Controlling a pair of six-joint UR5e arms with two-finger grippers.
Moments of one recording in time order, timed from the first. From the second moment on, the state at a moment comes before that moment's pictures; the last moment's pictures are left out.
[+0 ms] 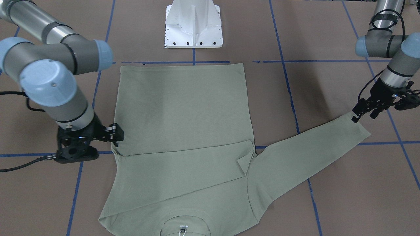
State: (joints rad) left arm -0.98 -1.52 -1.49 -2.56 -1.94 -1.16; right arm 0.96 -0.97 1.55 -1.64 2.10 0.65
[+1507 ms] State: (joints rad) left arm -0.93 -1.54 -1.42 -2.56 -1.85 -1.17; right arm 1.07 -1.14 1.64 -1.64 2.19 0.49
